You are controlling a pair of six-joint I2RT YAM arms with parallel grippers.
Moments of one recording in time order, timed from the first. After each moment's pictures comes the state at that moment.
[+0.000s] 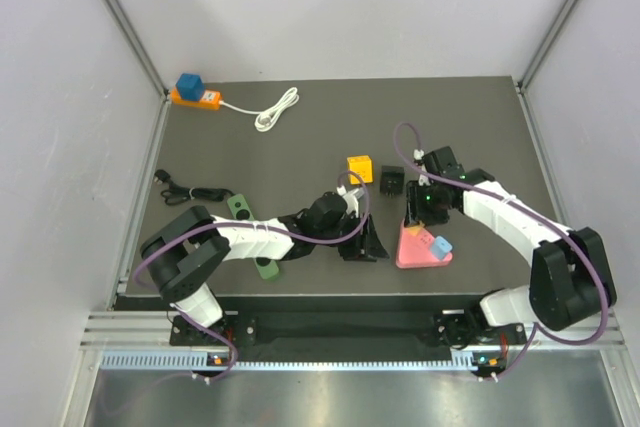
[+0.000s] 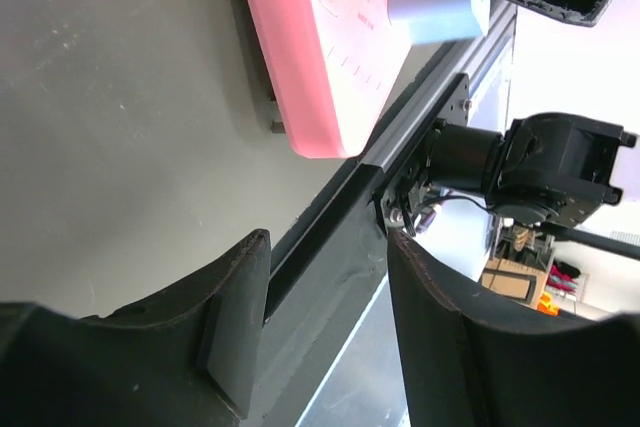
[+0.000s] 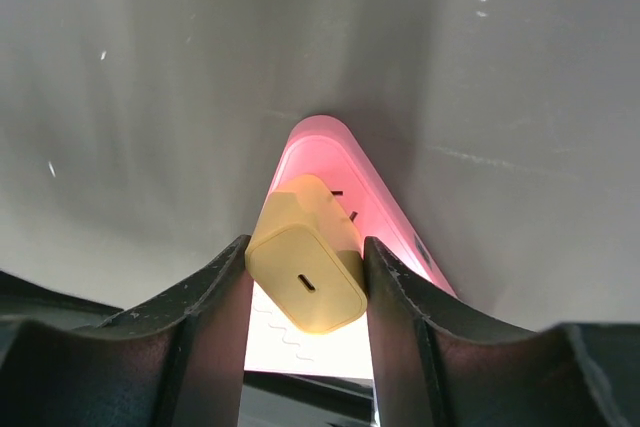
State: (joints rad) left arm -0.96 1.65 0.75 0.32 0.42 -1.02; right arm 0.38 1.37 0.88 -0.67 -0.12 0.29
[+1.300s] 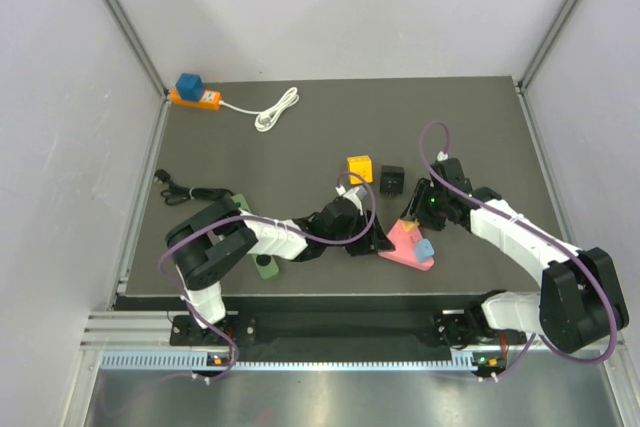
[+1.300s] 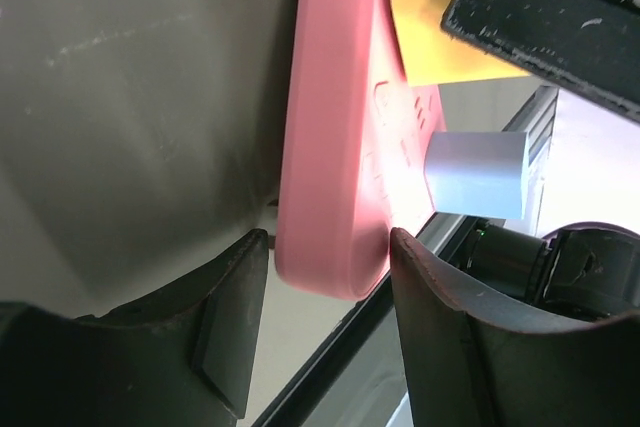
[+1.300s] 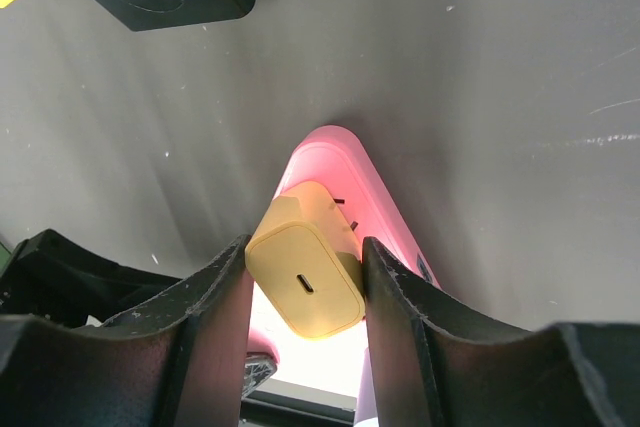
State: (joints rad) left arm -0.98 1.79 0.78 0.43 0.21 -1.07; right arm 0.38 1.25 0.72 -0.46 -0.05 0.71
